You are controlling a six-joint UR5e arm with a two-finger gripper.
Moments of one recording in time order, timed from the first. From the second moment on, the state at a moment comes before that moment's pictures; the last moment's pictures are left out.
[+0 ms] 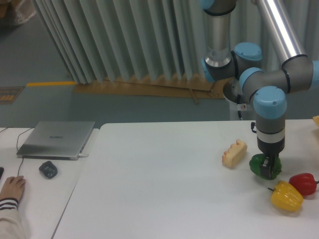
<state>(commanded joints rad) 2.43 -1.87 -1.71 -1.13 1.64 2.25</state>
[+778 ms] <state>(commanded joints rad) 2.44 -1.84 -1.69 -1.13 1.57 2.32</state>
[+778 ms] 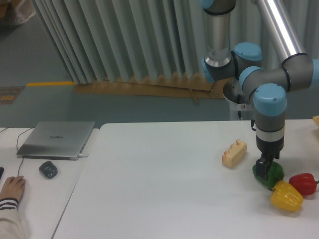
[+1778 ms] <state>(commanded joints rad) 2.43 -1.70 -1.55 -1.32 1.55 1.78</state>
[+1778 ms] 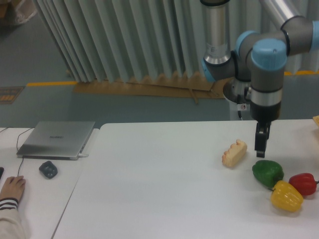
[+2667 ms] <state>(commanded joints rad) 2.35 -1.70 -1.55 -1.43 1.72 1.70</state>
